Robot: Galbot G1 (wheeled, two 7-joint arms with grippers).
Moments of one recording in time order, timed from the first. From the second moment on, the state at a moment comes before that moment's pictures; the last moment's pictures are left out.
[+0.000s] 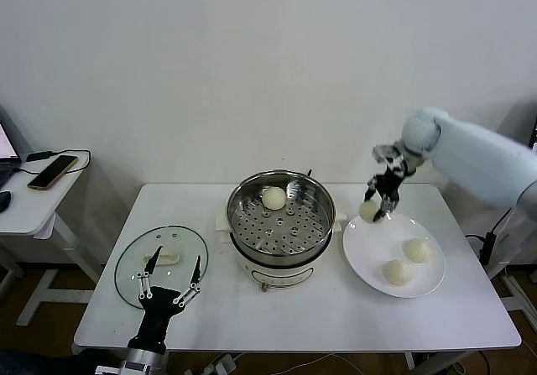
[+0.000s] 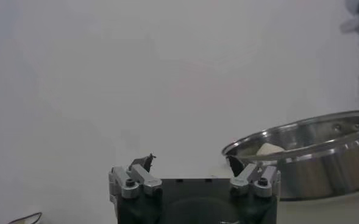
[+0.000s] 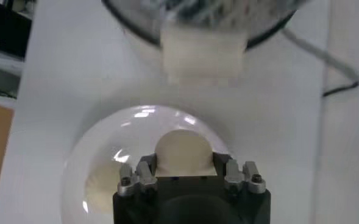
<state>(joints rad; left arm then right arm) 1.66 -1.31 -0.47 -2.03 0.13 -0.30 -0.11 0.60 0.94 -1.29 0.98 0.34 -0.07 -1.33</state>
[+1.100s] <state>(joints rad) 1.64 -1.30 -0.46 -2.03 0.12 -0.30 -0.12 0.64 1.46 -1.52 0.91 0.65 -0.22 -1.15</state>
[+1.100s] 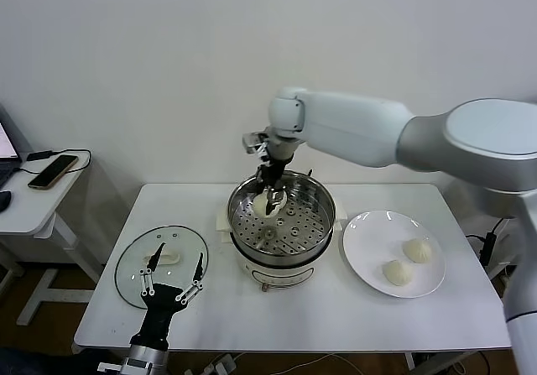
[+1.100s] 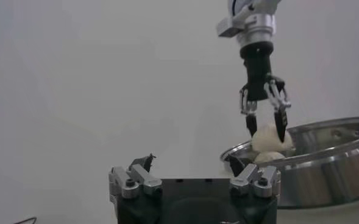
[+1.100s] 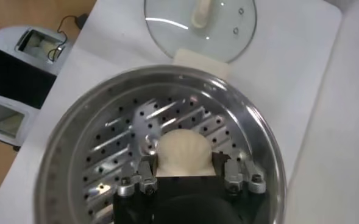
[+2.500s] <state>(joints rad) 1.63 -1.30 -0.45 -2.03 0.12 -0.29 -0.12 0.77 1.08 -1.49 1.16 0.51 -0.18 -1.23</state>
